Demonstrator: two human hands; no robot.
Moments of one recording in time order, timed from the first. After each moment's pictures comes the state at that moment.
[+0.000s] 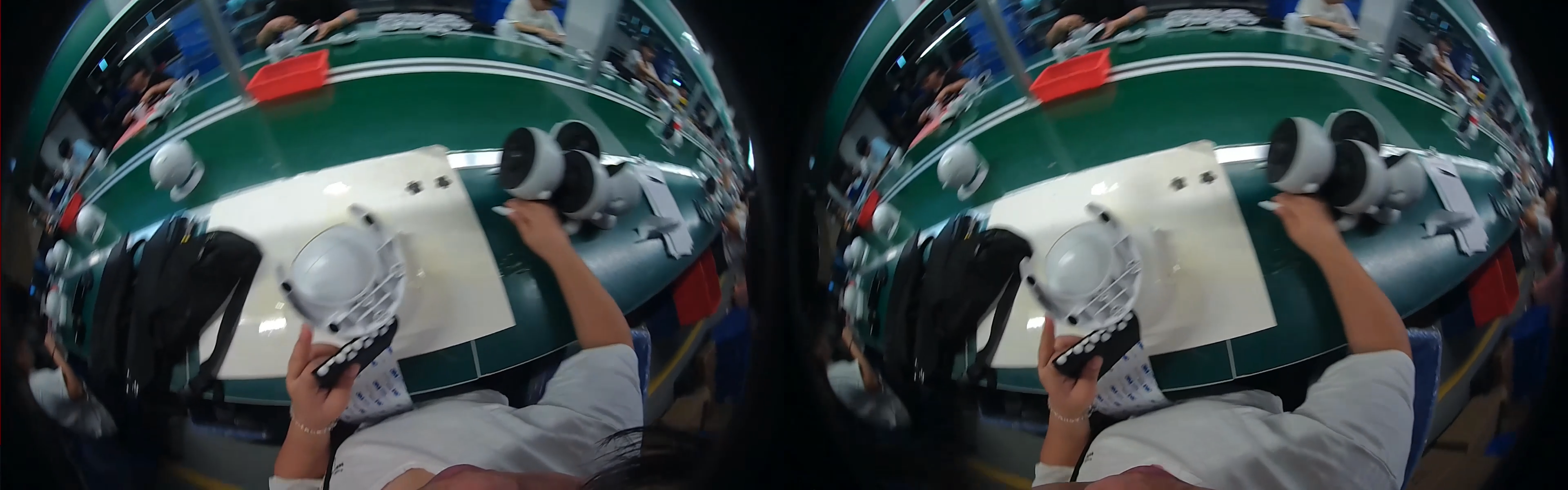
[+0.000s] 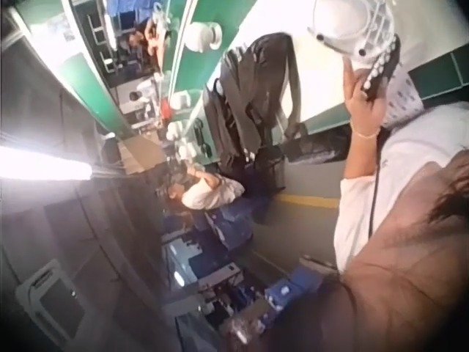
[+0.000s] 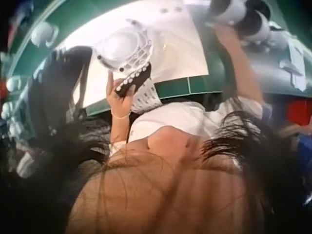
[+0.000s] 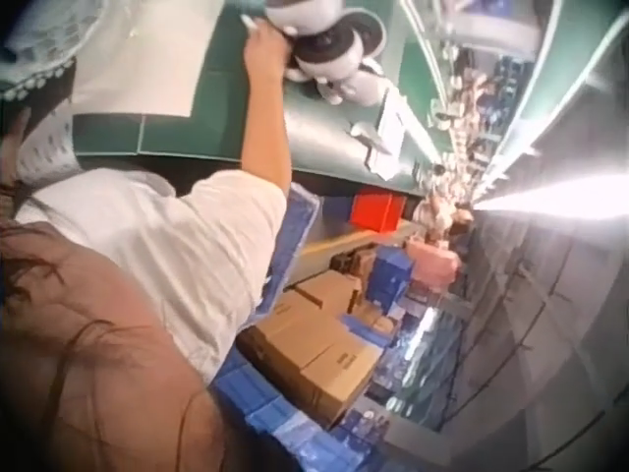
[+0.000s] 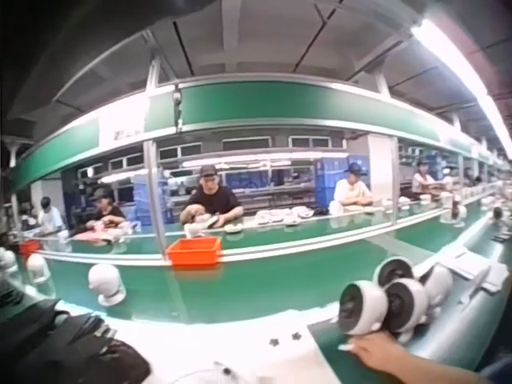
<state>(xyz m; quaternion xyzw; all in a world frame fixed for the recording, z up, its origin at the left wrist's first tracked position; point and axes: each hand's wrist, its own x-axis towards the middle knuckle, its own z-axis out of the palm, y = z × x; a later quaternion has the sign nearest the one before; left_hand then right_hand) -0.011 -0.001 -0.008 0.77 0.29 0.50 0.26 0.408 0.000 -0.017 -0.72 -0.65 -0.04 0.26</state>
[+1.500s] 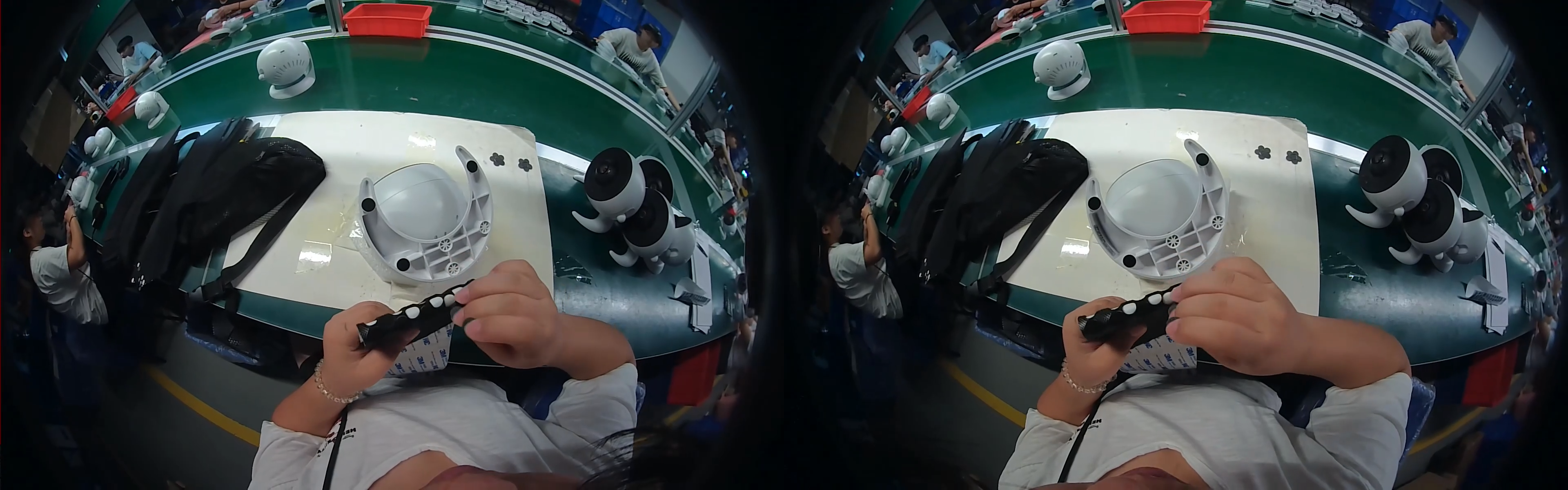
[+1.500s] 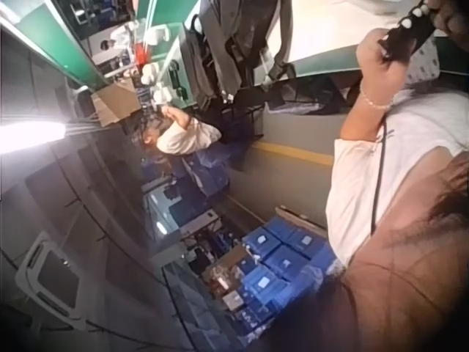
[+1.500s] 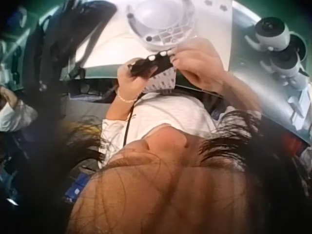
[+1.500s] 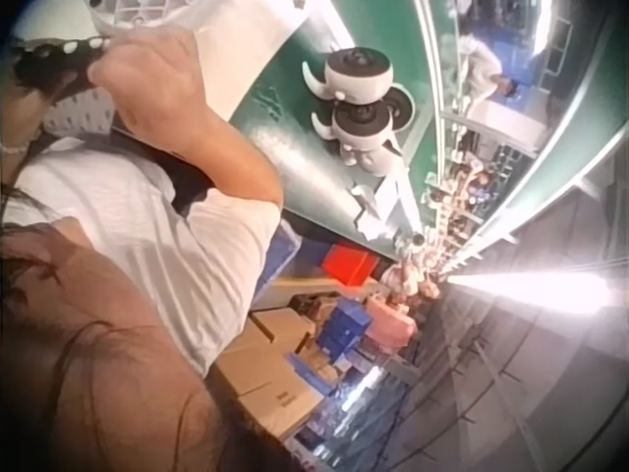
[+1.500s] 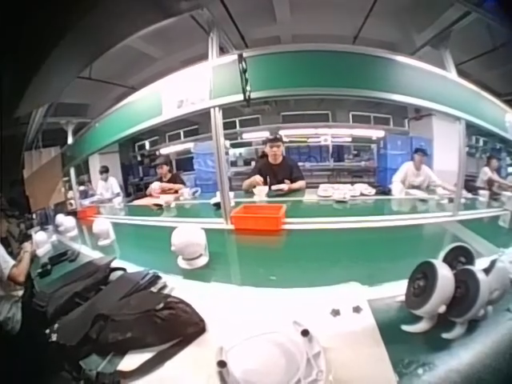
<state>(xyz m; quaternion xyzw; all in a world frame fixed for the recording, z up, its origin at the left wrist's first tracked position) 0.000 -0.029 0.023 0.65 0.36 0.47 0.48 0.214 -0.025 0.073 -0.23 -0.87 0.09 0.43</state>
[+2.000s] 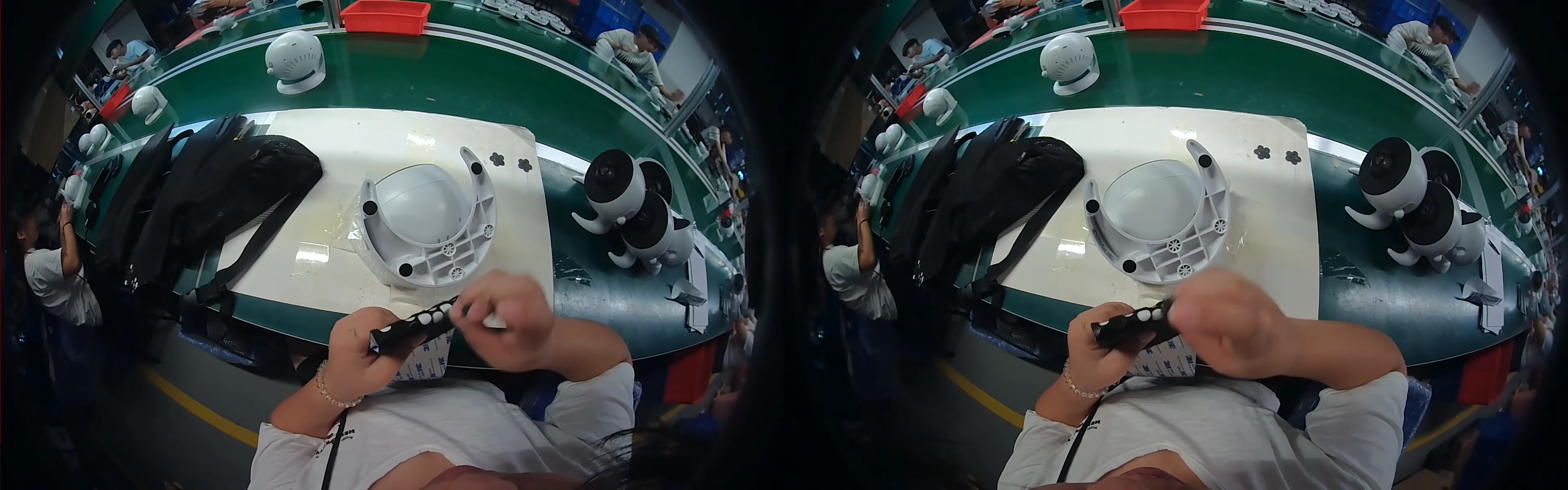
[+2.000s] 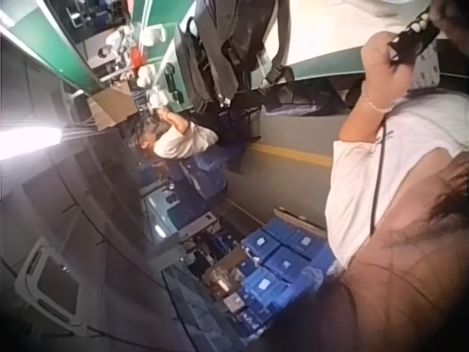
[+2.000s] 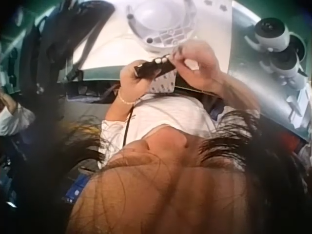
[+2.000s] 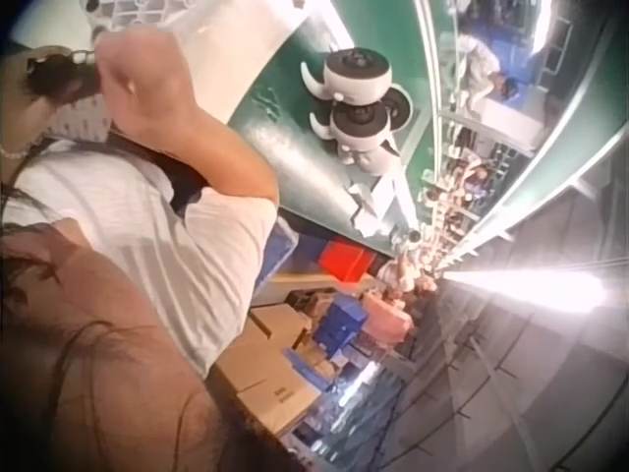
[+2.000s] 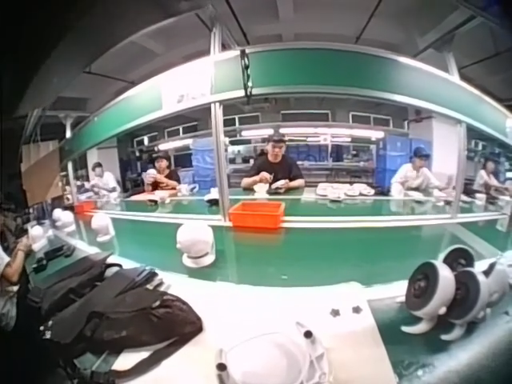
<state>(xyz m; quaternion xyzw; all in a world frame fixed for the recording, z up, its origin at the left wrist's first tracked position) 0.000 -0.024 0.016 0.71 0.32 0.46 0.43 0.205 -0.018 0.061 -0.18 -0.83 0.19 0.48</state>
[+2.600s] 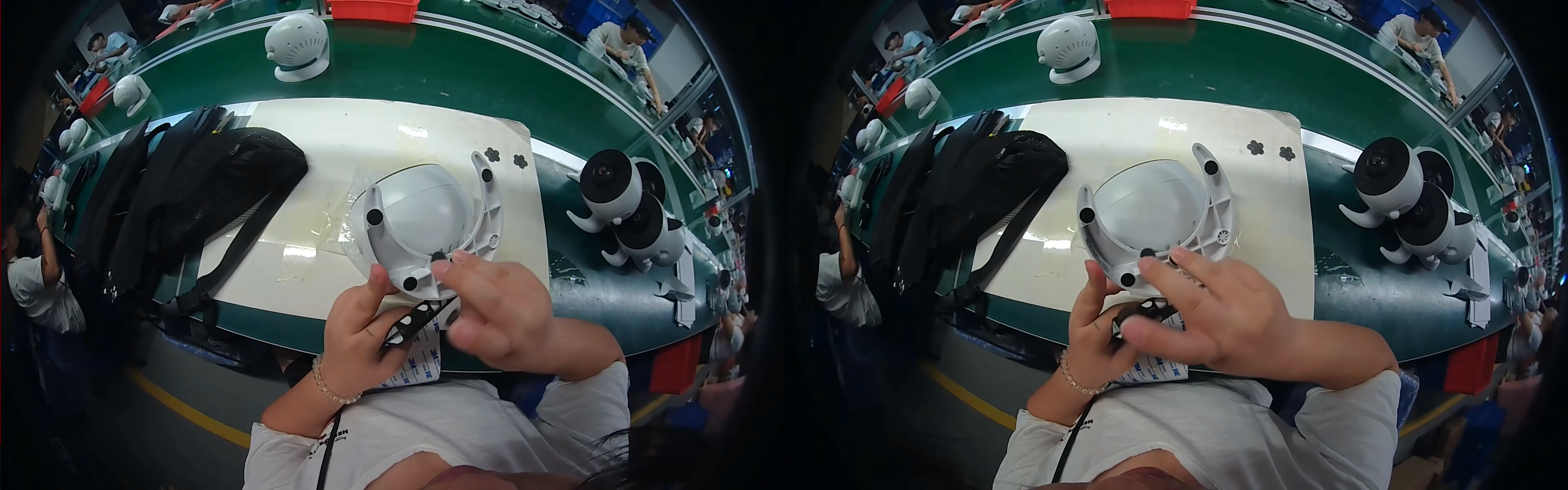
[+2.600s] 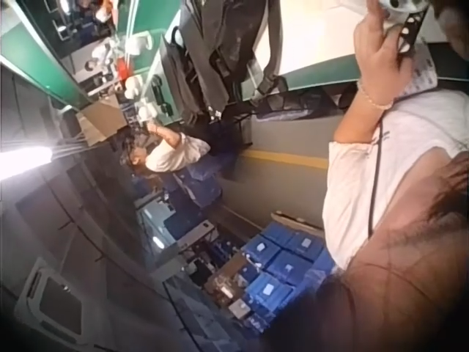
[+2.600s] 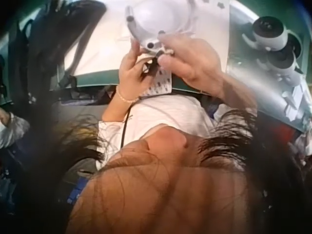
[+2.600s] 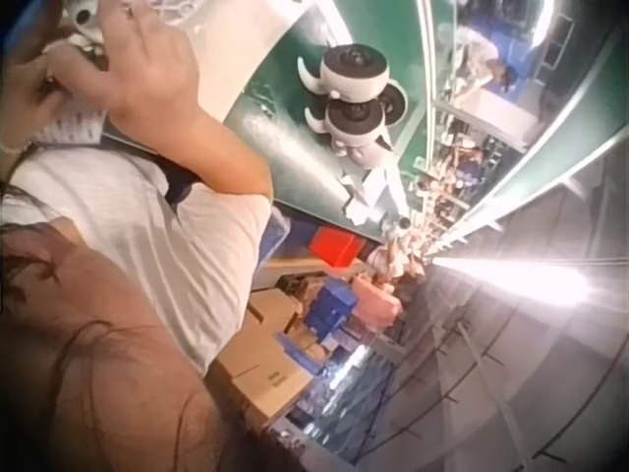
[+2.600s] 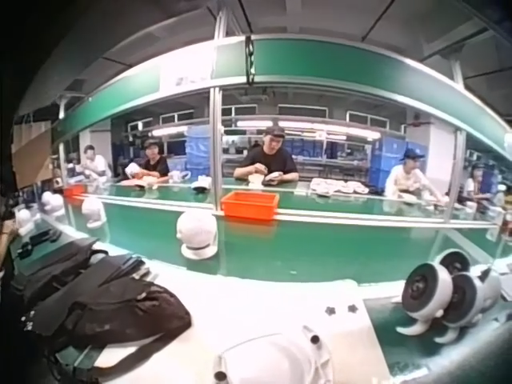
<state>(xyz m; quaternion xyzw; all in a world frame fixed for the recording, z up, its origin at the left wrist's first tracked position) 0.005 0.000 -0.007 0.80 0.29 0.49 0.19 0.194 -0.011 0.066 -0.32 -0.87 -0.11 0.35</state>
